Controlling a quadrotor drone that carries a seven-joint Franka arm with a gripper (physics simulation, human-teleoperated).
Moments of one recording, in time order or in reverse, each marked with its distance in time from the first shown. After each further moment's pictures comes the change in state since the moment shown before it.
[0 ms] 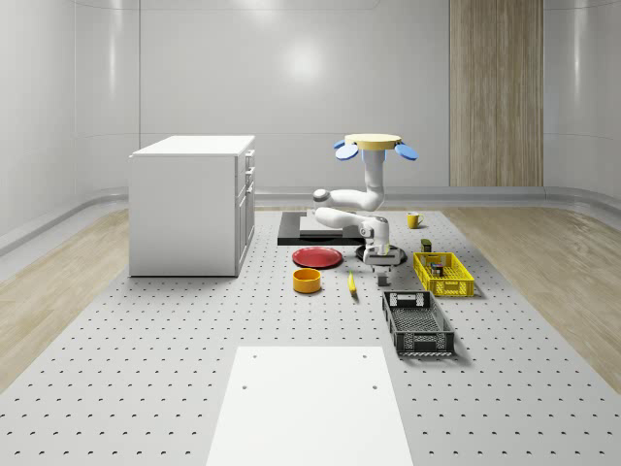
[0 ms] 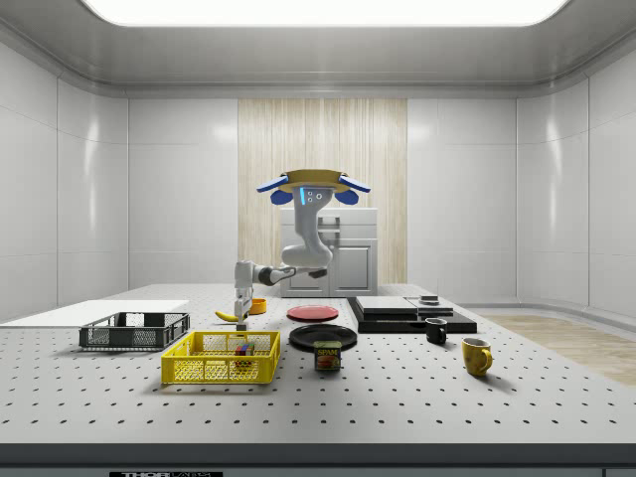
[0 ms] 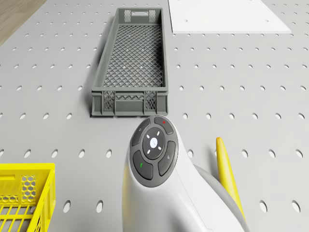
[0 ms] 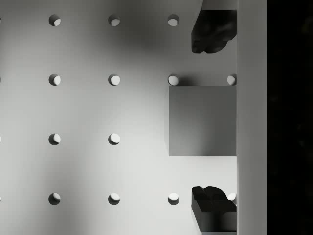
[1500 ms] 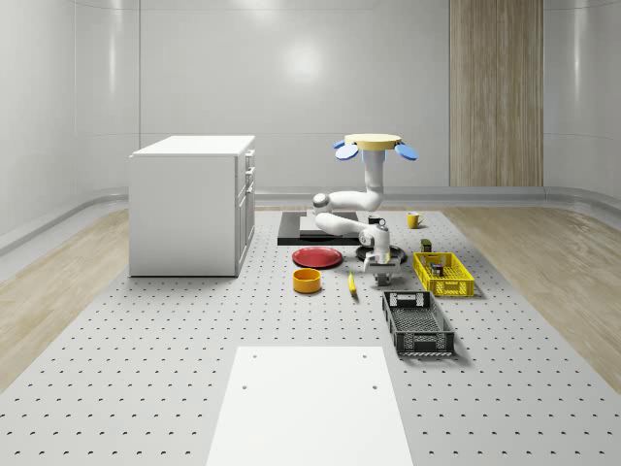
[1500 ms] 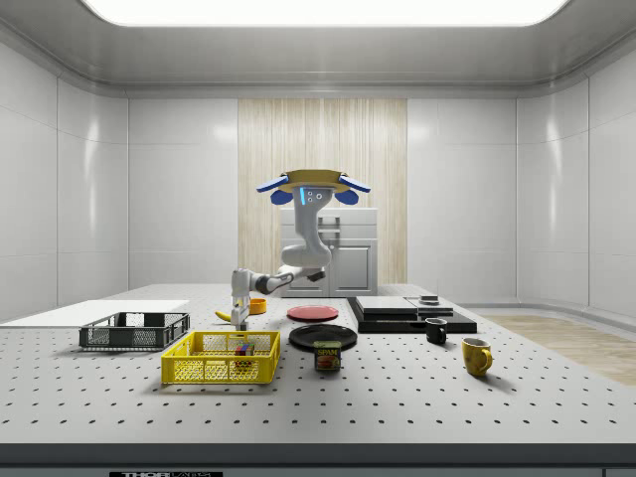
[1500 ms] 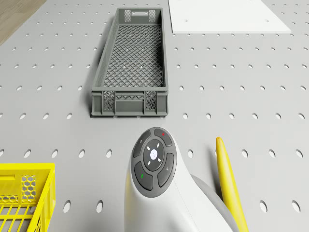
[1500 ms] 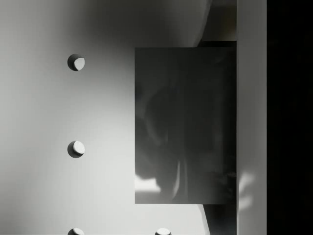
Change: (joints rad) arm -0.063 0.044 -0.105 0.095 -0.108 0.031 -0.007
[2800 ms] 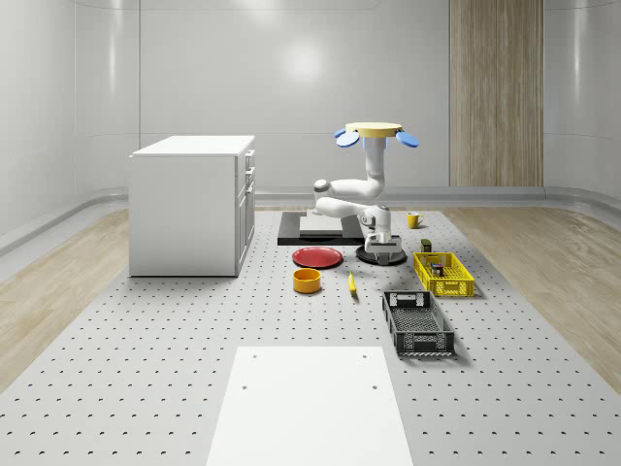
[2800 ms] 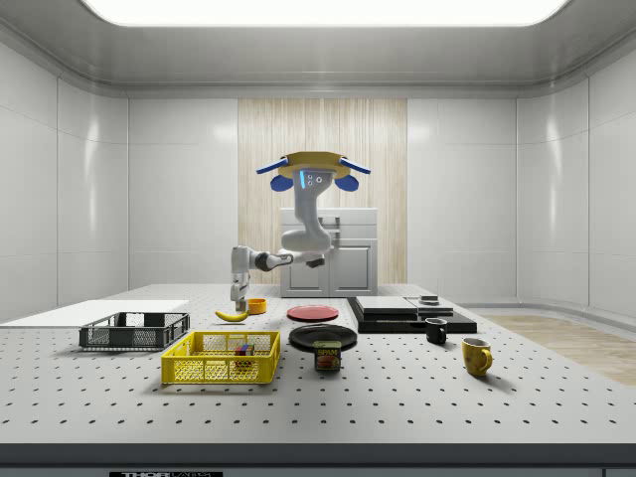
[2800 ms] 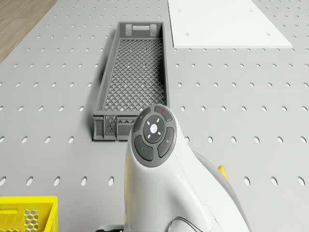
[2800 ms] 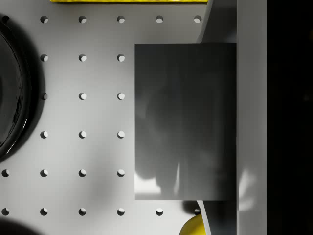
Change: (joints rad) arm 0.021 -0.004 0.115 -0.048 0.107 -0.055 0.004
